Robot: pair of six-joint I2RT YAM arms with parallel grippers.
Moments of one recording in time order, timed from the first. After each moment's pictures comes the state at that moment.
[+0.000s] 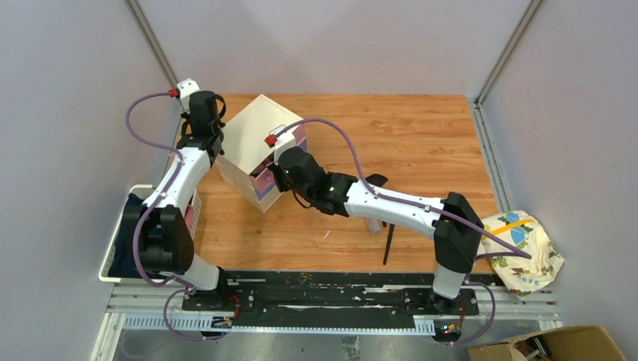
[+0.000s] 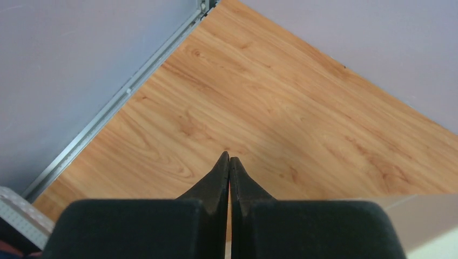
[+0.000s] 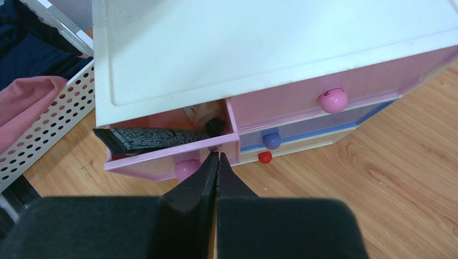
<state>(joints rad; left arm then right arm) -0.04 1.48 1.20 -0.12 -0.51 -0.35 1.10 1.75 1.46 -0.06 0.35 0.19</state>
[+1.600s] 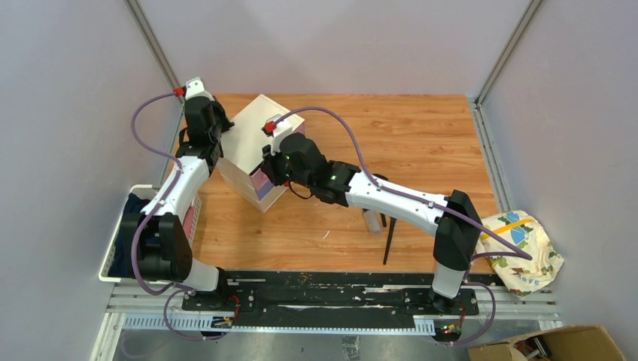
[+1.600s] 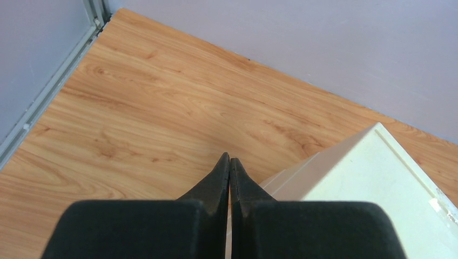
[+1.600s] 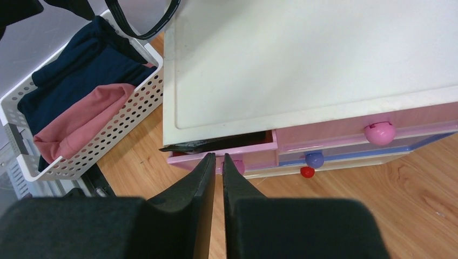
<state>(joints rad) -0.02 1.44 1.10 0.10 -0.16 -0.34 1.06 1.76 1.56 -0.12 0.13 0.27</state>
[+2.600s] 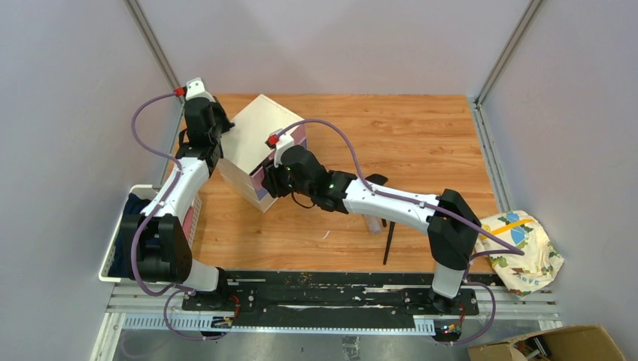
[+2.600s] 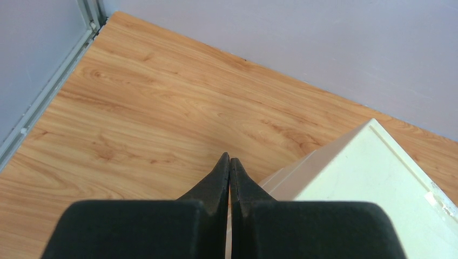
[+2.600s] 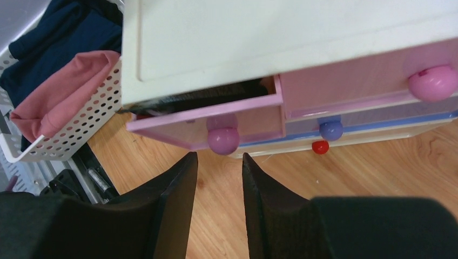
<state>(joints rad) -0.02 1.43 1.09 0.11 -0.14 -0.33 1.06 1.78 1.46 -0.07 0.11 0.31</state>
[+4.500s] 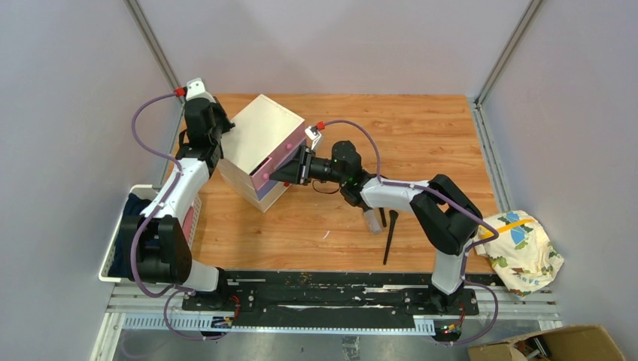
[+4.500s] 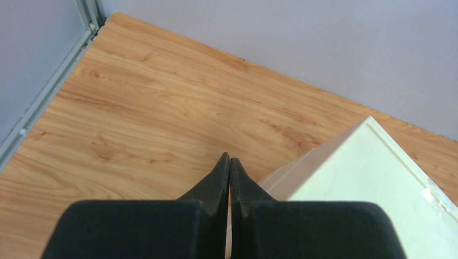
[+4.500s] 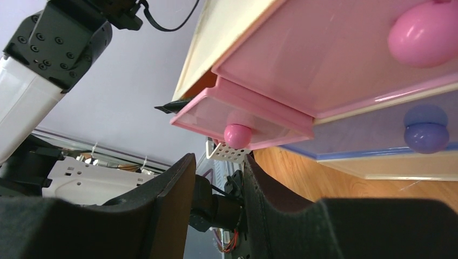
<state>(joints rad) -0.03 1.43 1.08 0.11 -0.14 -0.33 0.79 1.83 1.08 0.81 -0.60 1.03</state>
